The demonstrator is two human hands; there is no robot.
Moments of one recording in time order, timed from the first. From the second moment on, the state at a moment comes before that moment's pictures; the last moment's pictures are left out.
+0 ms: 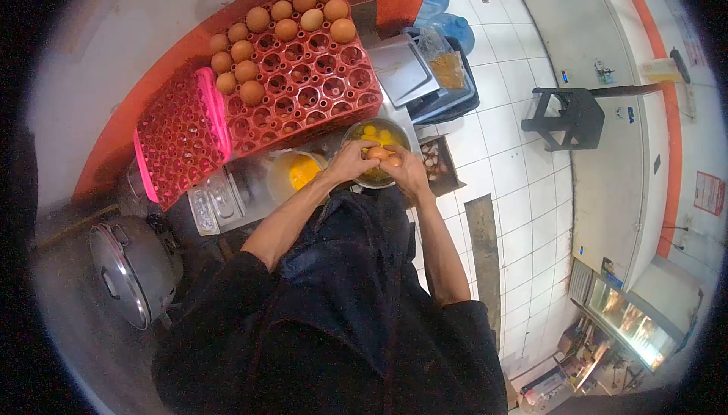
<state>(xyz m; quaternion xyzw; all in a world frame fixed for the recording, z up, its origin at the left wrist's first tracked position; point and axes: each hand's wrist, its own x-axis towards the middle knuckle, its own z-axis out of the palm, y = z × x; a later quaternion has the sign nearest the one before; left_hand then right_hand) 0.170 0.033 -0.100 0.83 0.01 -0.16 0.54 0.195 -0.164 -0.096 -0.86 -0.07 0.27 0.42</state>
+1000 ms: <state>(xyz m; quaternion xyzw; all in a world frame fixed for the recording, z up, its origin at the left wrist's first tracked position) 0.171 0.020 -0.110 0.81 0.07 -0.14 0.56 0.187 -0.126 -0.072 -0.90 -0.15 0.04 0.40</state>
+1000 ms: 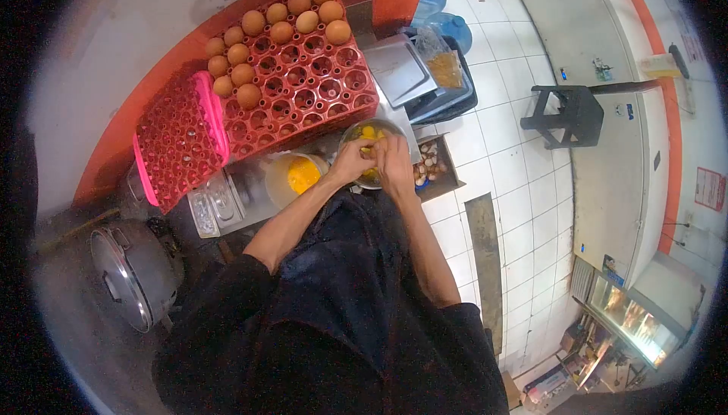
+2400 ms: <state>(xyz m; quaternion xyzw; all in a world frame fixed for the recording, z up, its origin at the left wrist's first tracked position) 0.178 0.039 -0.104 0.81 0.04 -0.17 0.56 0.214 -0.164 -0.103 -0.86 -0.11 0.31 0.39</state>
